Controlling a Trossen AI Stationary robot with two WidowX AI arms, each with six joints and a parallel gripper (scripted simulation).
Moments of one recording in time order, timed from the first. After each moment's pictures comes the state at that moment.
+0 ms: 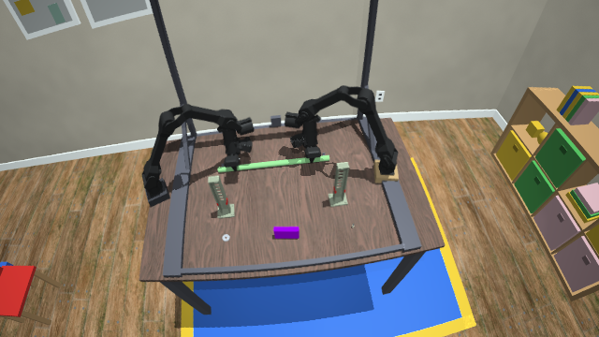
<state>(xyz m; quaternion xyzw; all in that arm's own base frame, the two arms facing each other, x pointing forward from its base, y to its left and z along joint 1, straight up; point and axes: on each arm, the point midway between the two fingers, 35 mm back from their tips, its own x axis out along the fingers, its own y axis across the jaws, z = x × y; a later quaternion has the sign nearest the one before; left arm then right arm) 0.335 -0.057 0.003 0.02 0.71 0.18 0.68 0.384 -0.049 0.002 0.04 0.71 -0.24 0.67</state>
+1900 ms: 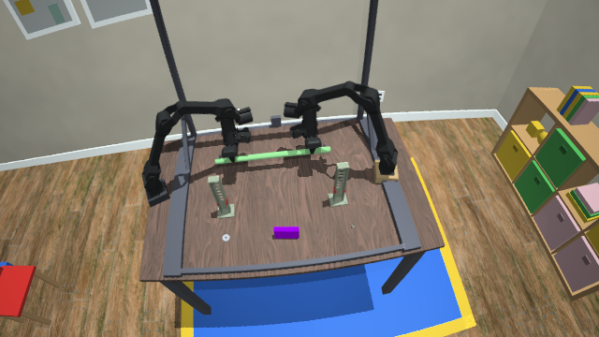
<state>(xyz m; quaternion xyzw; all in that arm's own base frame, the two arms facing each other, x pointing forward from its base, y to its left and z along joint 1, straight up) 0.335 -0.056 0.060 0.03 0.71 0.18 0.68 0.385 -0.049 0.058 0.04 0.71 -0.24 0.66</state>
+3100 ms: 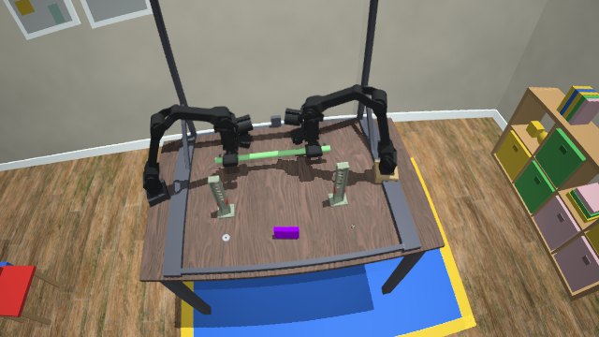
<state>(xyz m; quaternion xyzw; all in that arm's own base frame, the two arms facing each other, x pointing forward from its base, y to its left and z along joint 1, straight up) 0.333 -0.048 0.064 -0.09 0.70 0.06 0.70 0.382 -0.056 0.062 0.16 0.69 -0.12 0.69</state>
